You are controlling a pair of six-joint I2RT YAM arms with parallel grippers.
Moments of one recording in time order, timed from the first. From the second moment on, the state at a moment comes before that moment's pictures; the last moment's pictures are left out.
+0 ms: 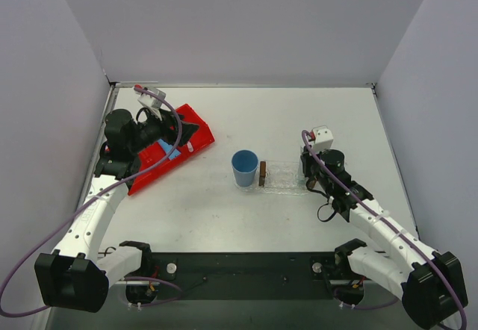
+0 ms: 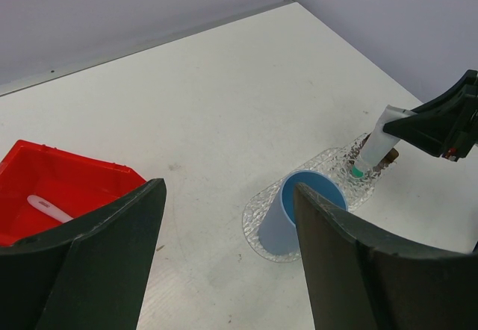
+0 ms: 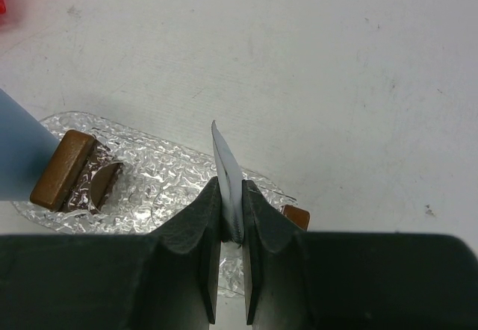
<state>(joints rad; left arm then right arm) -0.15 1.08 0.93 0.06 0.61 -0.21 0.42 0.94 0.49 0.07 0.18 0.03</state>
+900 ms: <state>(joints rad) -0.15 1.08 0.92 0.06 0.61 -0.21 0.40 0.91 0.49 0.08 0.15 0.03</state>
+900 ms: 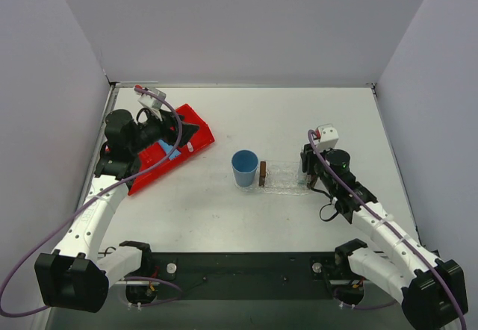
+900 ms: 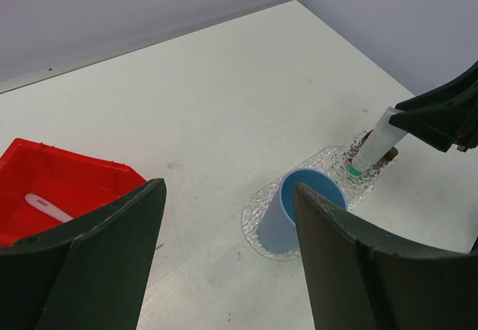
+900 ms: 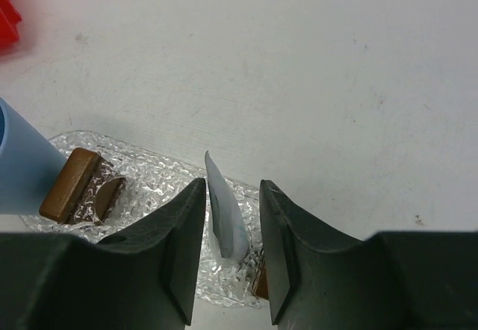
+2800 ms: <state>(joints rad) -0.15 1.36 0.99 -0.26 0.02 -0.07 0.37 0.78 0.67 -0.08 0.19 -0.13</state>
